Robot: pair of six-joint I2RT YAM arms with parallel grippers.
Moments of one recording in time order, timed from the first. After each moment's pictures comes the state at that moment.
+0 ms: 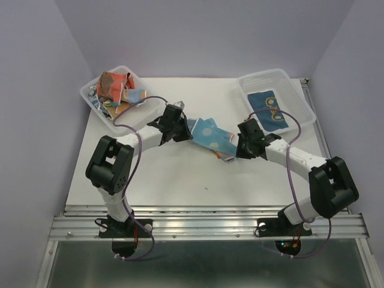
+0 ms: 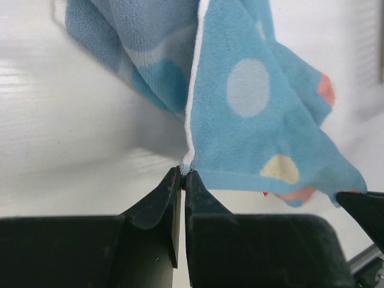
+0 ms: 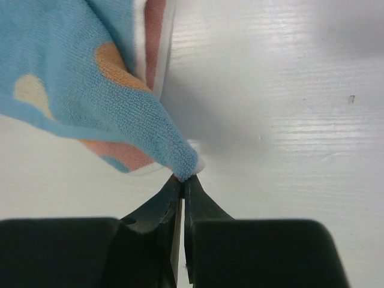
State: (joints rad) left arm -0.51 1.79 1.12 -0.13 0.13 -0.63; right arm 0.48 1.48 0.88 -0.42 0.16 0.60
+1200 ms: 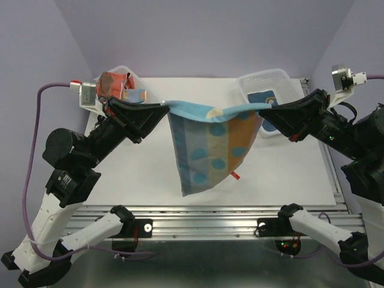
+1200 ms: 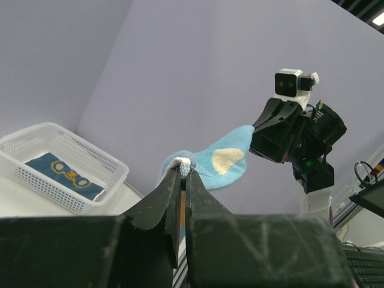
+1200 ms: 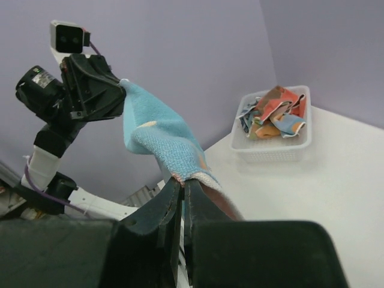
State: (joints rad) left arm -0.66 0.80 1.32 -0.12 0.25 -0.72; right arm 0.48 0.92 1.67 -0.52 -0.48 0.48
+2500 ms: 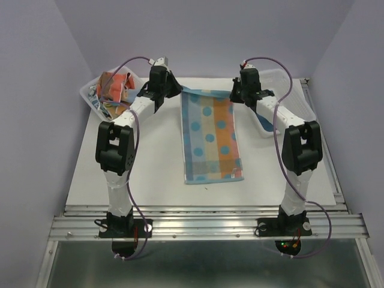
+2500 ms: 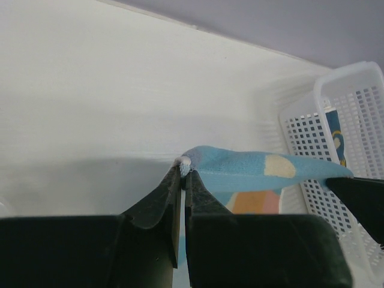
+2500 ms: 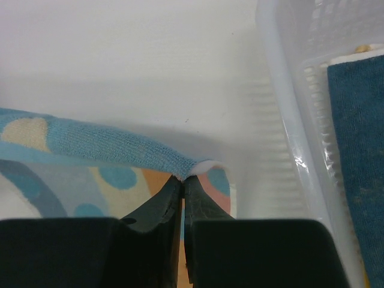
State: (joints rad) left arm -0.31 2.01 1.65 -0.06 0.10 -0.59; right arm 0.30 1.98 1.64 -0.23 0.09 0.34
